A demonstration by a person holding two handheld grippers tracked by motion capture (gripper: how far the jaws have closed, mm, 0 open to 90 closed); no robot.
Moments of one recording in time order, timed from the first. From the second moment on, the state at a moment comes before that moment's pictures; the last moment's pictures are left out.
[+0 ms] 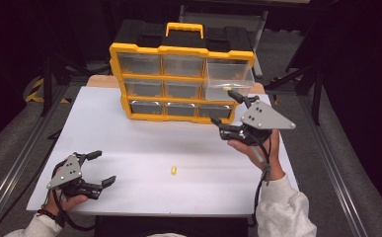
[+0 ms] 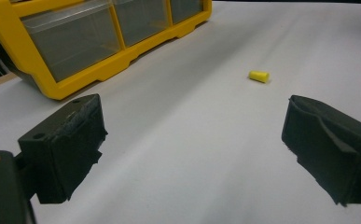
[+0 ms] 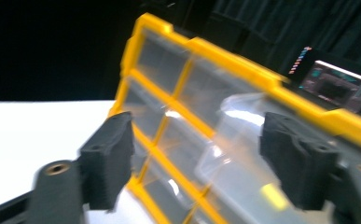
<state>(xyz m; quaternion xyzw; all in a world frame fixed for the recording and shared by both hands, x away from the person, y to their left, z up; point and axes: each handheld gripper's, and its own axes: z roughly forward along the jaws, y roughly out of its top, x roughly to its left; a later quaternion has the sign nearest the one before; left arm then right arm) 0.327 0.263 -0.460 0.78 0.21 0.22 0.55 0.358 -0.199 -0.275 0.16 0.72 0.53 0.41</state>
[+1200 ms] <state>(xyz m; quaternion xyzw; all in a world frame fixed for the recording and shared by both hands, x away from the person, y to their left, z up) 0.324 0.262 -0.458 0.78 0.20 0.23 0.54 0.378 -0.135 -0.411 0.13 0.86 0.45 0.22</state>
